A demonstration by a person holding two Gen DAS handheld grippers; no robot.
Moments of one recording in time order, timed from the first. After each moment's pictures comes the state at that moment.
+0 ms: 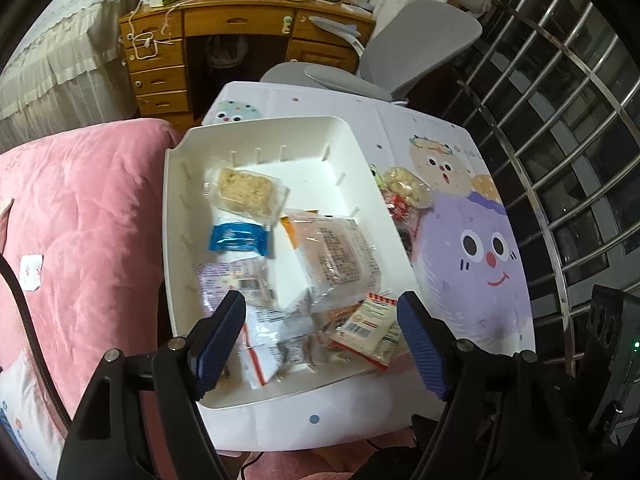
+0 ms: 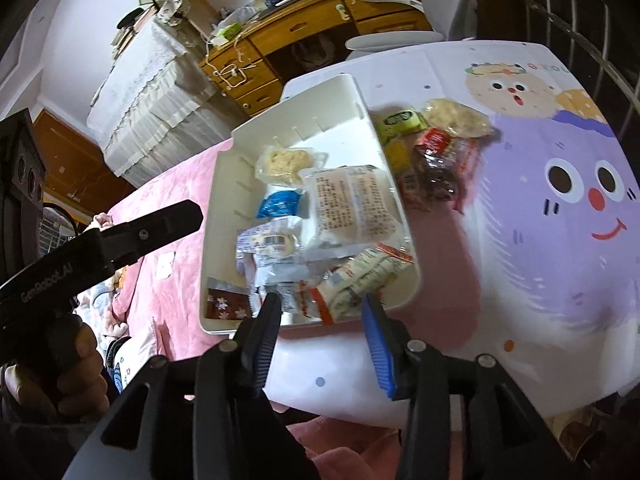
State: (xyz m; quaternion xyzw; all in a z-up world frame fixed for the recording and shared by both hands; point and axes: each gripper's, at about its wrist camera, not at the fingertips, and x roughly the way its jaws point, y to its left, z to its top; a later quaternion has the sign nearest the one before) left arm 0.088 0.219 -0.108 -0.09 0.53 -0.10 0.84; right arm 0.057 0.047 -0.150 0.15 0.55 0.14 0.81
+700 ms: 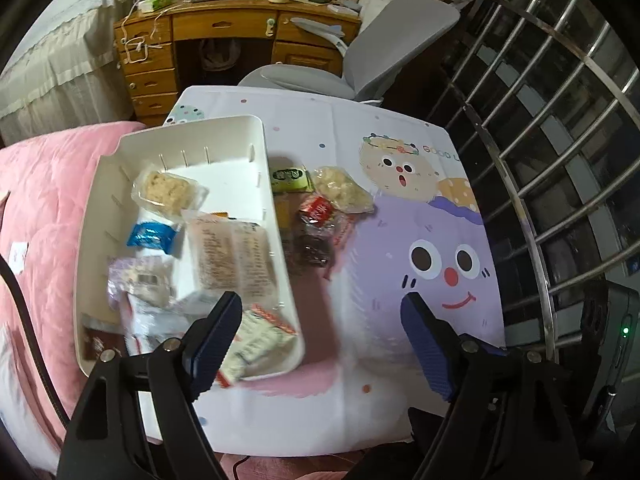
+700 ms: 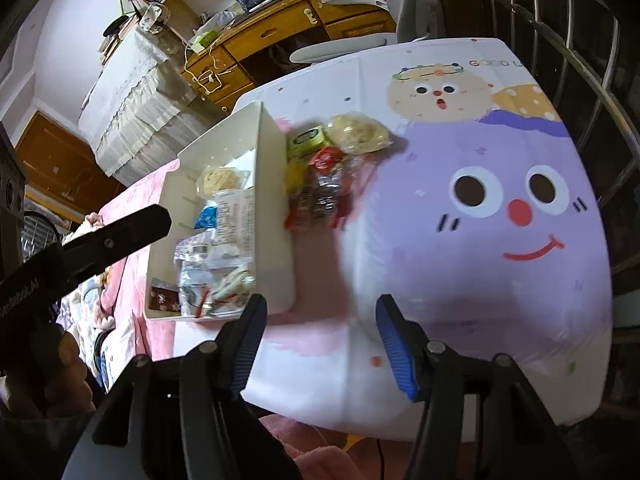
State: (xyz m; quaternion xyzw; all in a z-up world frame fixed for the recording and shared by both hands) left arm 0.092 0.072 -0.102 -0.10 0.52 -0.06 0.84; right arm 0.077 -0.096 -0.153 0.14 0.56 0.14 0.80
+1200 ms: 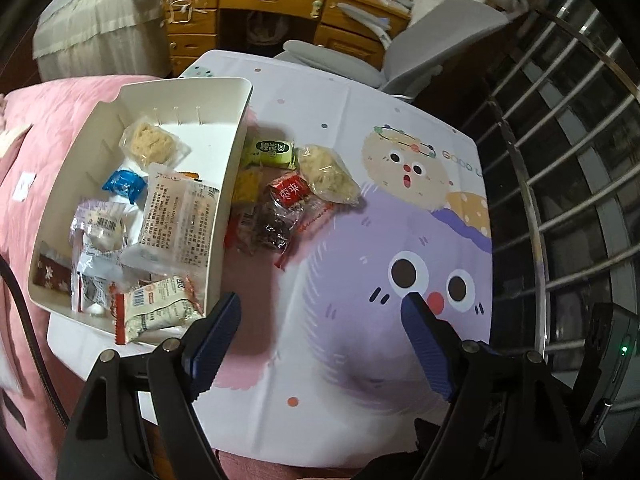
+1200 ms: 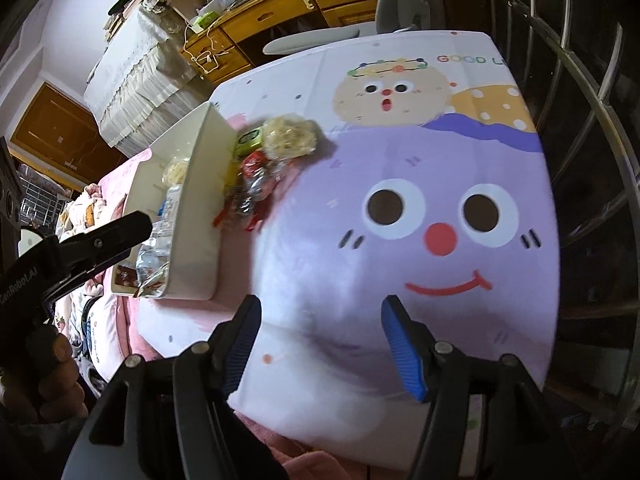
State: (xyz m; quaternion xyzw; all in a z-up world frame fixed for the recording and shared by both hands) left arm 0.111 -0.001 -0.129 -0.17 0.54 0.03 0.82; right arm 0.115 -0.196 -0.175 0.10 0.59 0.18 0.78
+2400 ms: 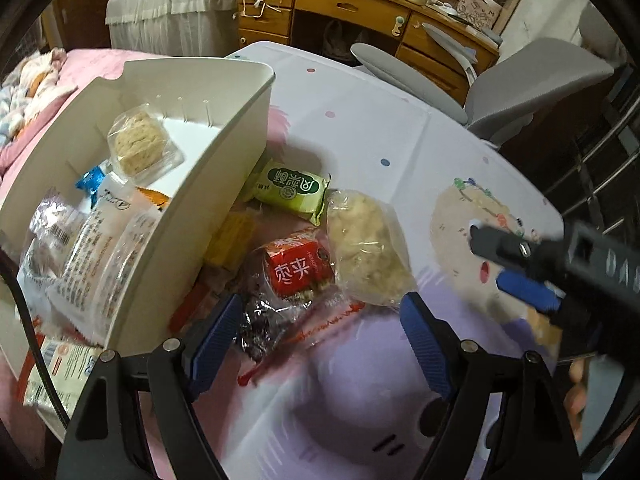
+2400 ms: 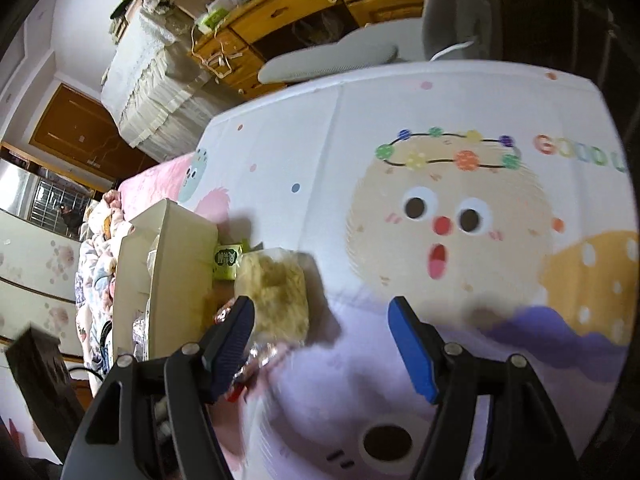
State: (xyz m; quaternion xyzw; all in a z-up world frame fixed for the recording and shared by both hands) left arm 0.225 -0.007 -0.230 -0.20 0.50 0.17 0.82; right arm 0.345 -0.154 -0.231 0.12 0.60 0.24 0.75
